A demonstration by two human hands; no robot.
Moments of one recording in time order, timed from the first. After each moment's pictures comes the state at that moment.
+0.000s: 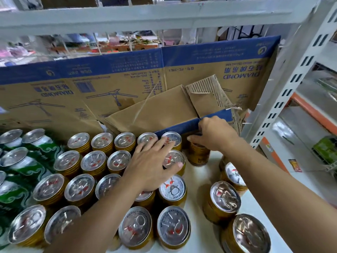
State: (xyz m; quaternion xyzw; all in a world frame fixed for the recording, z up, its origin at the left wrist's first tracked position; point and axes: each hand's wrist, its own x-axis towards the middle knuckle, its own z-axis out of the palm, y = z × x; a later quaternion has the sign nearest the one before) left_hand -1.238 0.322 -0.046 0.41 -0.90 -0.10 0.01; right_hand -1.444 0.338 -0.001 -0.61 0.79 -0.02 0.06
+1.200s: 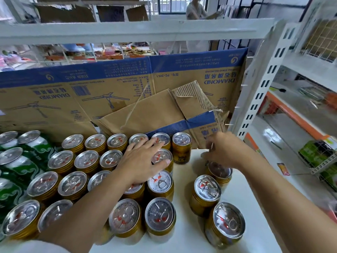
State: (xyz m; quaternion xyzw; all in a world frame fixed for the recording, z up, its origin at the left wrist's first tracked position) left_hand -1.240 0.323 -0.043 0.42 -0.90 -0.13 -0.01; right_hand -1.466 0.415 0.011 -0.61 0.78 -0.04 0.11
